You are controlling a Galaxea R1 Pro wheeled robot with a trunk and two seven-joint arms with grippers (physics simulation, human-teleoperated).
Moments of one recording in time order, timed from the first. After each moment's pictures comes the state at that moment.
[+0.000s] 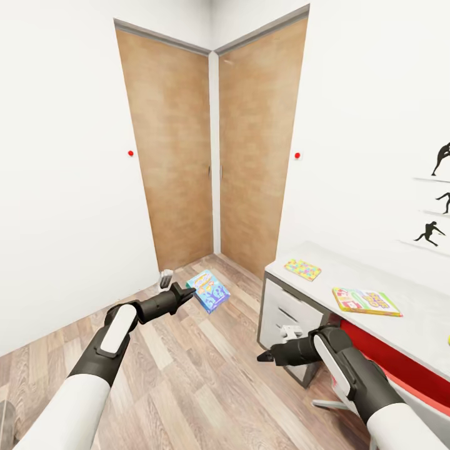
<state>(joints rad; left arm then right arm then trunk) -0.67 -0.01 0.07 -0.95 0.94 0.81 -0.25 -0.55 -0.16 0.24 -1.05 -0.28 1.04 0.47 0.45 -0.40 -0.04</state>
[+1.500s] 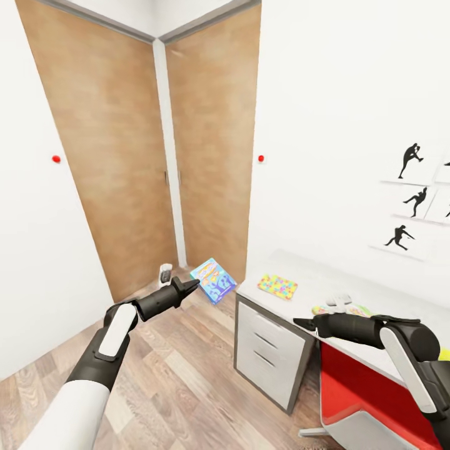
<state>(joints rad) -0.64 -0.02 0.06 -1.05 0.94 0.81 -0.37 -0.39 -0.35 0.01 -1.61 -0.38 1.04 0.47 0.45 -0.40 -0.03</state>
